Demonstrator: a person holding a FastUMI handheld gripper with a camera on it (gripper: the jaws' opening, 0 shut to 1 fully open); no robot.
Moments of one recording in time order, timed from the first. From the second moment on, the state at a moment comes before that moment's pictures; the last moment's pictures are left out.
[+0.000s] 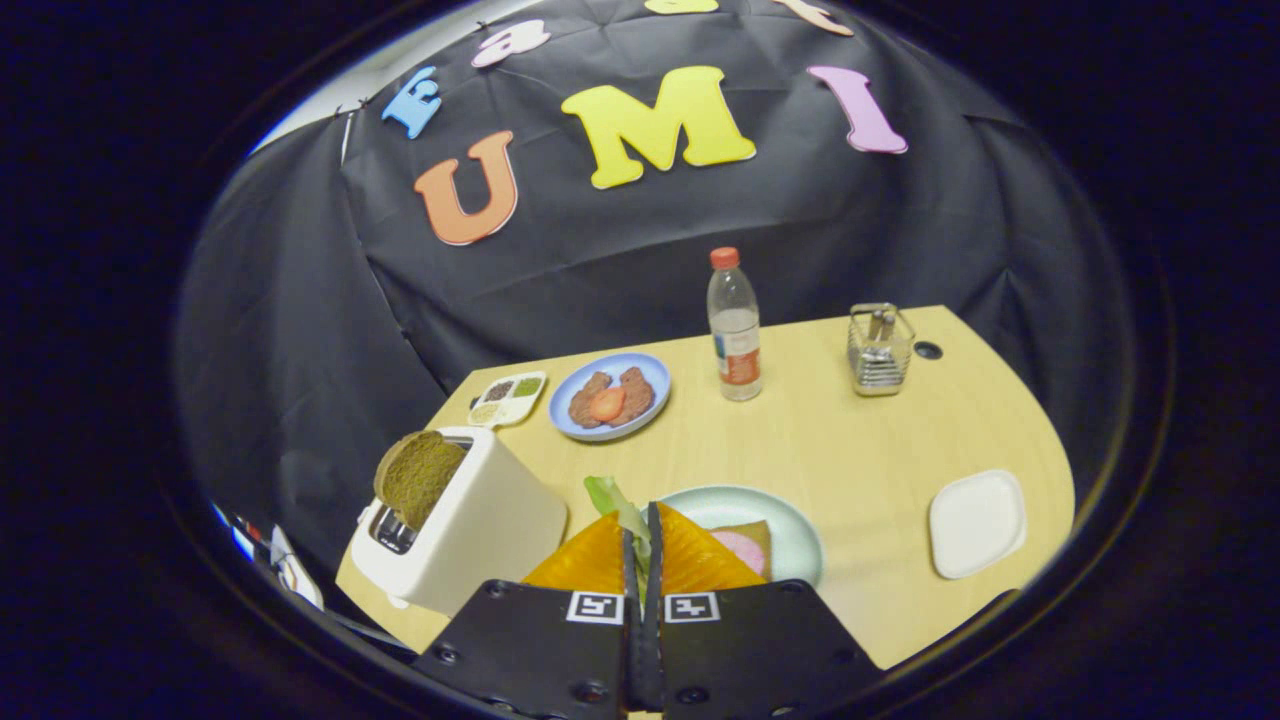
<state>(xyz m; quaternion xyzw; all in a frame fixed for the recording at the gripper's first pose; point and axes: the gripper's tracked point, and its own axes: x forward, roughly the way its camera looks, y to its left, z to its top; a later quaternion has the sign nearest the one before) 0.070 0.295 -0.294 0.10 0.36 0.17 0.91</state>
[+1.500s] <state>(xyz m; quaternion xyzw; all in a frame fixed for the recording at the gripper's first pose) 0.076 0.180 -0.228 0.02 0.25 0.11 0.96</state>
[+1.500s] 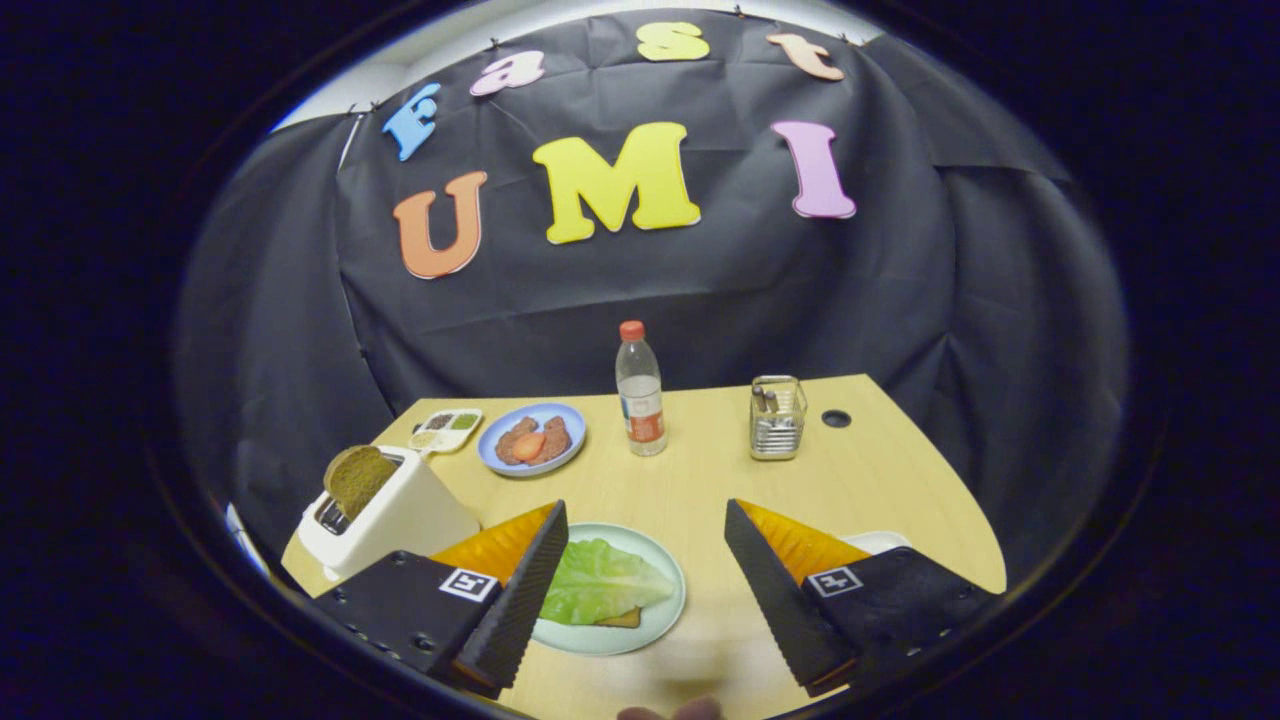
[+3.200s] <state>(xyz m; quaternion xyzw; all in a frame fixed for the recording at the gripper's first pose) 0.041 0.468 -0.266 -0.02 0.31 0.10 0.95</state>
